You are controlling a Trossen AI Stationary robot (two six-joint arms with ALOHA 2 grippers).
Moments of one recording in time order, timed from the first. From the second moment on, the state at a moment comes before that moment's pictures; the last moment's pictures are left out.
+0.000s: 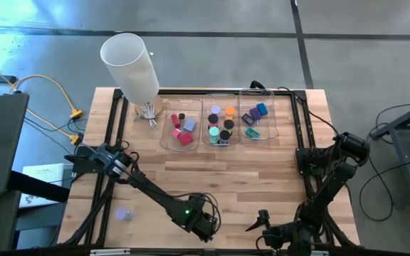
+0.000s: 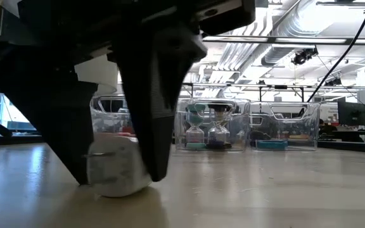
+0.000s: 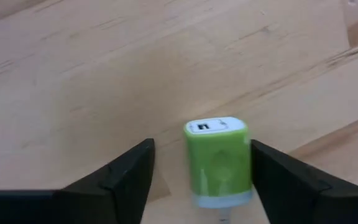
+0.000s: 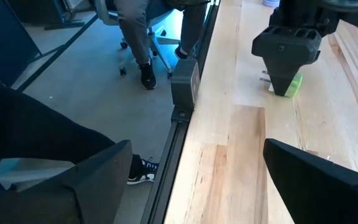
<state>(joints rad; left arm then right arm) -0.58 2.25 1.83 -0.92 -0.18 -1.77 1.05 1.73 0.95 0.15 0.65 0.56</state>
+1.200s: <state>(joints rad) -0.36 1.74 1.83 -1.41 -0.42 -1.19 0.86 1.73 0.95 0.15 0.63 0.45</state>
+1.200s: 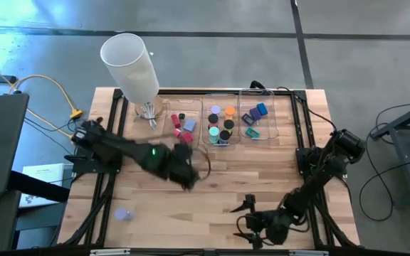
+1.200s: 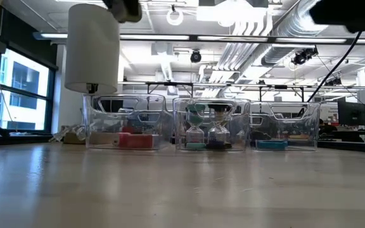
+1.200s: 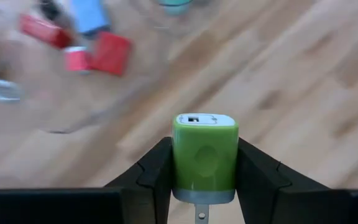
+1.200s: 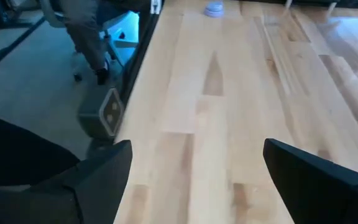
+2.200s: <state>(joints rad) 0.23 1.71 1.57 -1.32 -0.15 -0.60 0.68 1.67 0.95 -0.10 0.49 0.37</state>
